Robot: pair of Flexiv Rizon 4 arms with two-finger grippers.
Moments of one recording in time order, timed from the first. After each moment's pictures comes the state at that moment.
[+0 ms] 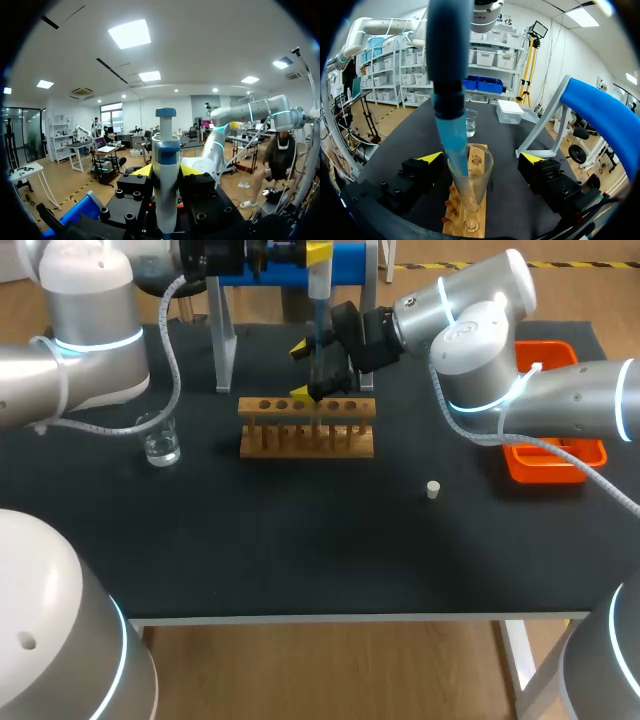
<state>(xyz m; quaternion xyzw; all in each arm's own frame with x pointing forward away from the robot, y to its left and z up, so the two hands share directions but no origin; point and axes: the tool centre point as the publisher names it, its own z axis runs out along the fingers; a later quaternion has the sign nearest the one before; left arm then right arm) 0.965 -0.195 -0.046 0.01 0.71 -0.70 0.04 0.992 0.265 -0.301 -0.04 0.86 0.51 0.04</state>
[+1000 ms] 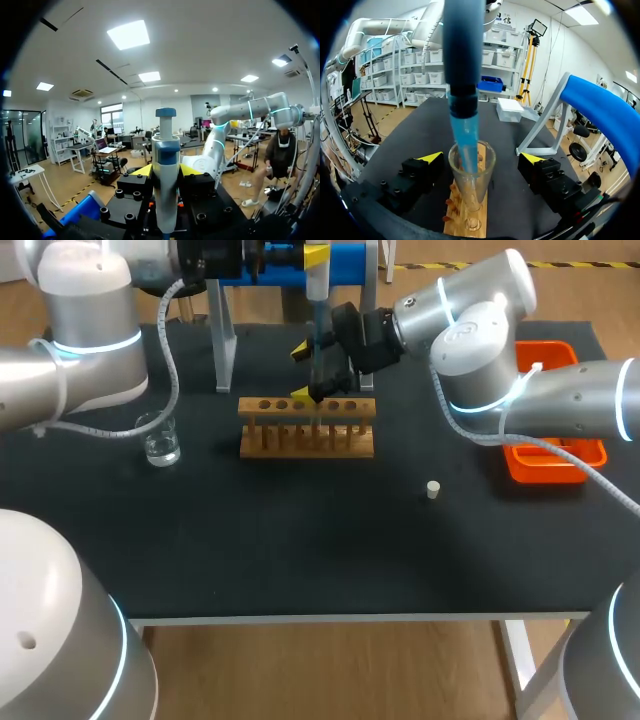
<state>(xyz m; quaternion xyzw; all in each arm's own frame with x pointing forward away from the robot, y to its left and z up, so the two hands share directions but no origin) 0.966 -0.191 -0.050 0.01 0.71 -0.70 0.05 0.991 0.263 -0.304 -0.04 0.86 0.51 0.04</state>
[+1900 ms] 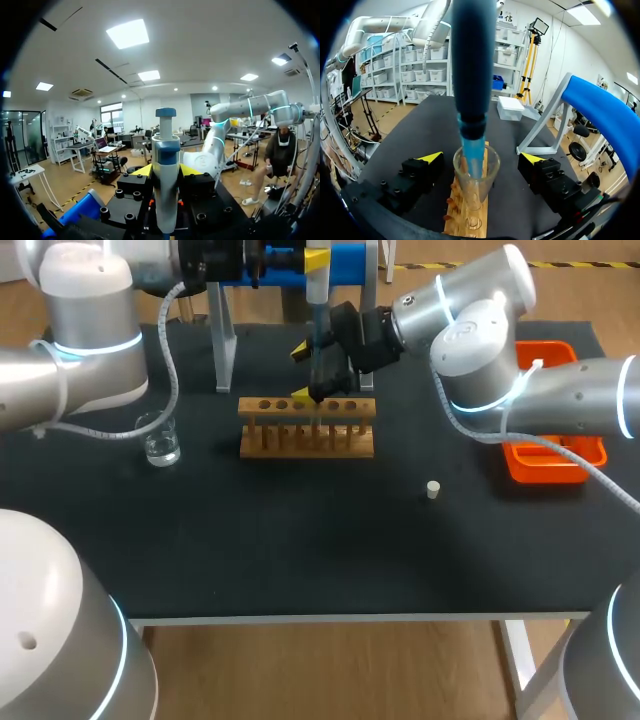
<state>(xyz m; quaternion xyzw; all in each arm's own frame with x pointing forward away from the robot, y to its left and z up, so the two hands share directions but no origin) 0.966 -0.192 -0.056 0.01 0.71 -0.70 0.05 0.989 0.263 -0.303 -0.04 0.87 0.50 0.04</state>
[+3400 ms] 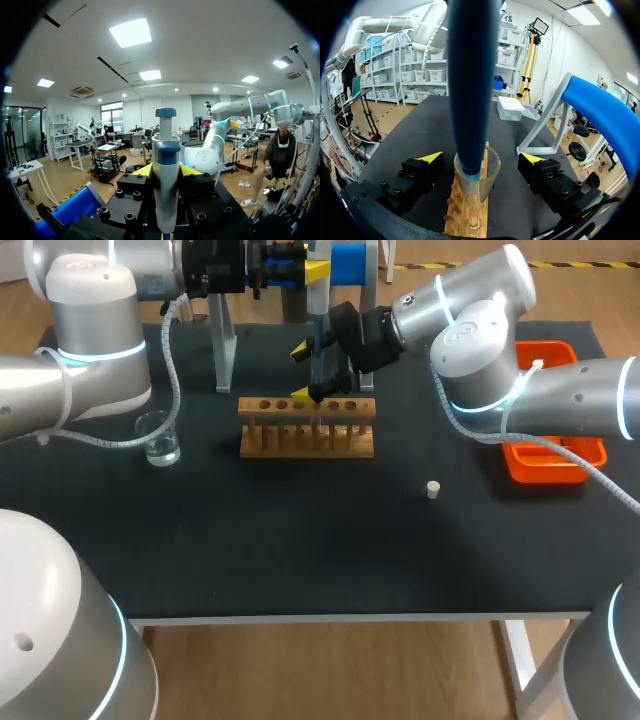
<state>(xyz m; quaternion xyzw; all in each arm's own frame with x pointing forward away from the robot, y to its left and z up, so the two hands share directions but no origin) 0.971 -0.192 -0.075 0.01 0.71 -0.70 0.04 0.989 0.263 -0.303 -0.04 0.87 0.50 0.04</state>
